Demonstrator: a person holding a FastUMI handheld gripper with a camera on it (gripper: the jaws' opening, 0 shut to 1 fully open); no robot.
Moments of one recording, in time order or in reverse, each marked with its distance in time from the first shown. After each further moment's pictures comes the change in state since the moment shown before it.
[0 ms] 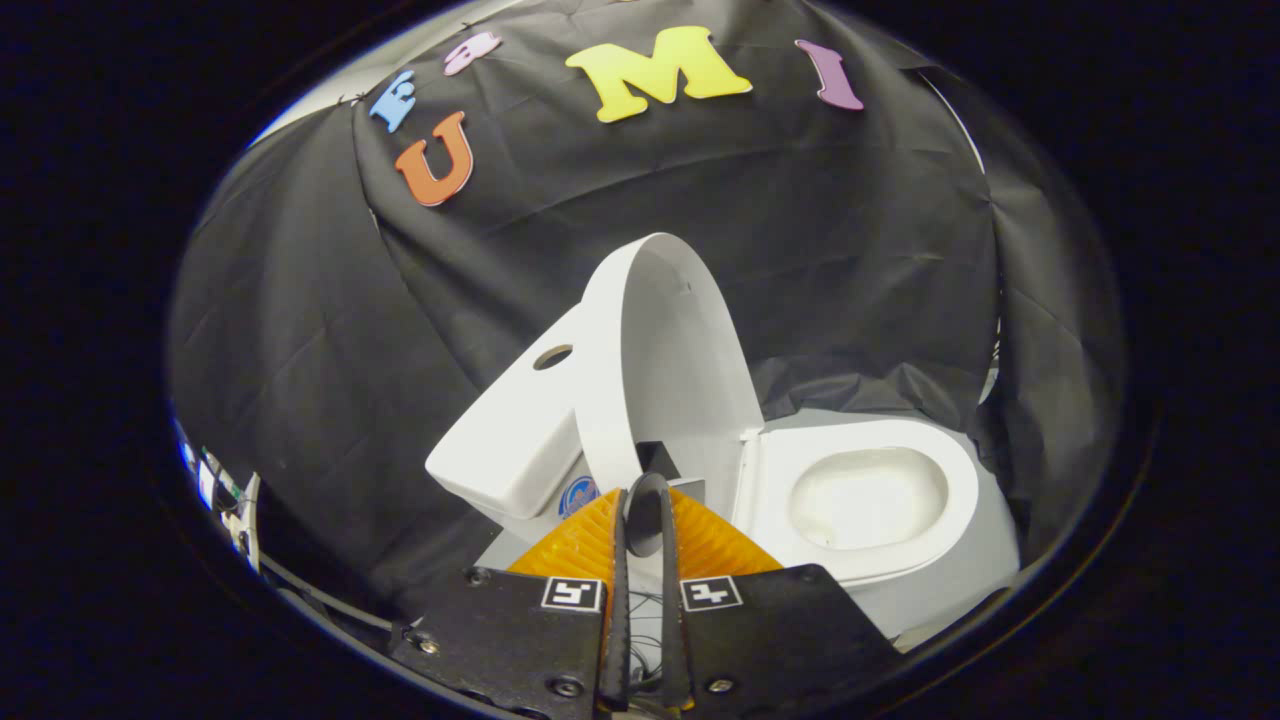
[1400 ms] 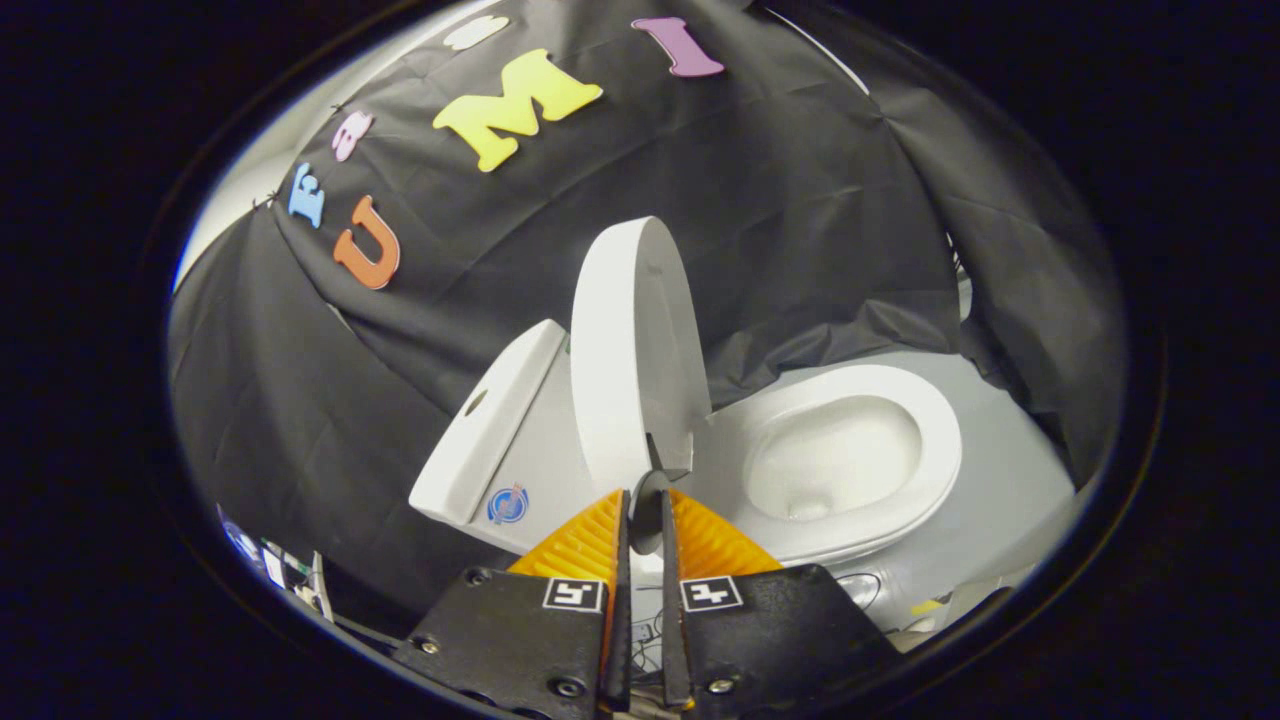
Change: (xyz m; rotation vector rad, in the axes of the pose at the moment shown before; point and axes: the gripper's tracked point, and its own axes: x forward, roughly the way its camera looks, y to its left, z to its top) arm -0.041 -0.126 0.004 0.296 -0.012 0.046
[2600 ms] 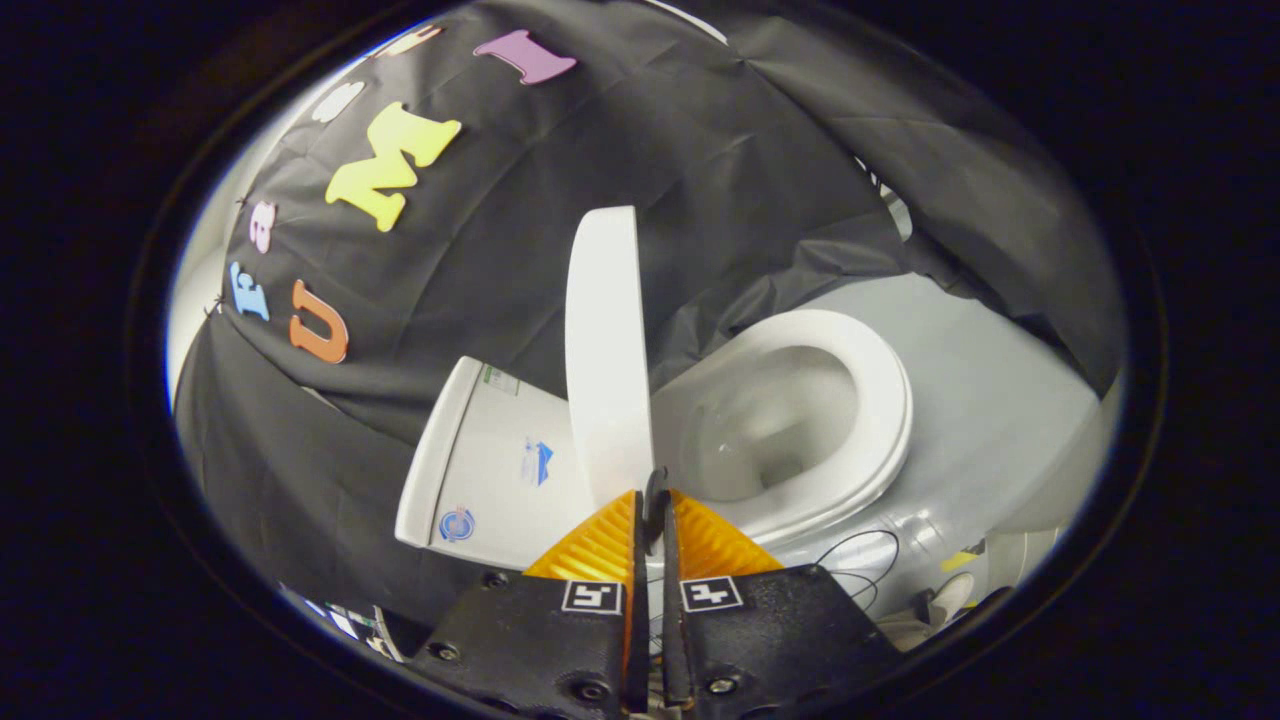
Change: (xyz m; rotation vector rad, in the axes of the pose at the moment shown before) arm -0.013 -0.121 0.005 0.285 0.041 -0.007
